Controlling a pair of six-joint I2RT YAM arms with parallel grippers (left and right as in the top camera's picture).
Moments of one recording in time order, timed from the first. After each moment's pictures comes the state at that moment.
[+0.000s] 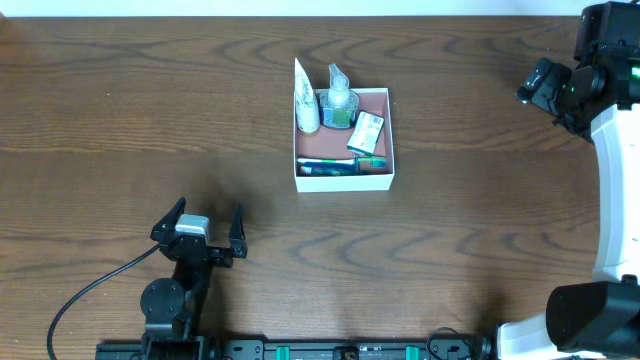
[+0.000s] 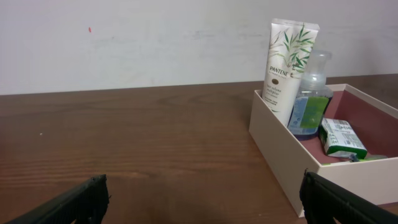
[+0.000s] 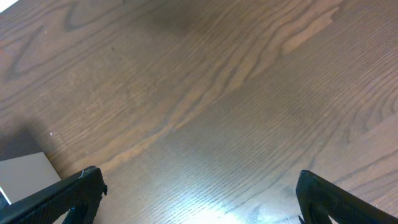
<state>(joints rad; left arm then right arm) -0.03 0.01 0.02 -0.10 0.12 -0.01 -0.13 1.67 1.75 -1.19 0.19 0.48</state>
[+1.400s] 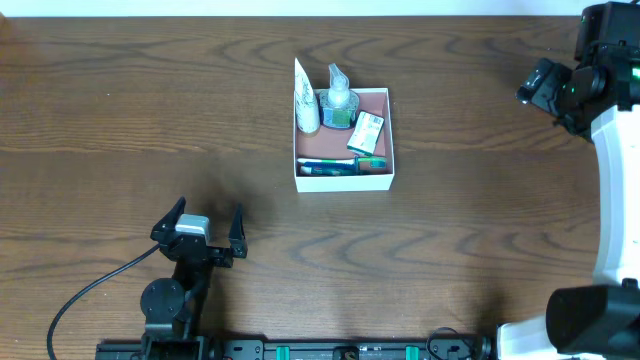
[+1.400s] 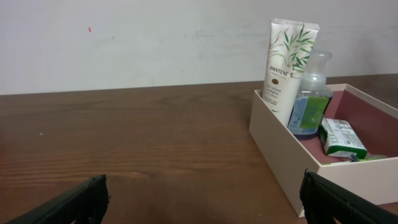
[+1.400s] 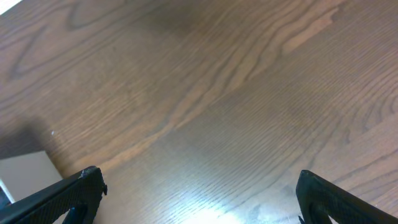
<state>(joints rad) -0.03 0.01 0.02 -0.10 0.12 -0.01 -0.11 1.65 1.75 -1.20 0.20 0.48</state>
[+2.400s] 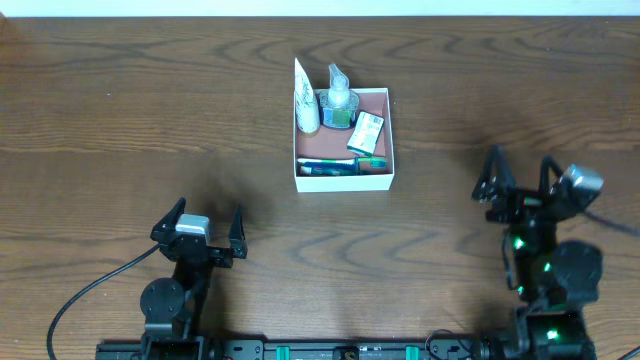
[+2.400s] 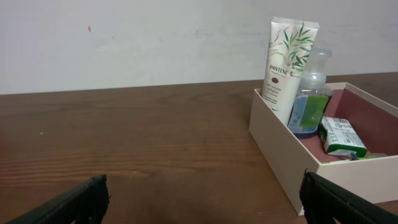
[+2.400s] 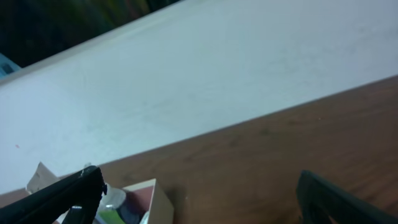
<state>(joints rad) -0.03 0.01 0.02 -0.11 0.12 -0.01 0.06 0.44 0.33 0.11 0.05 0.40</state>
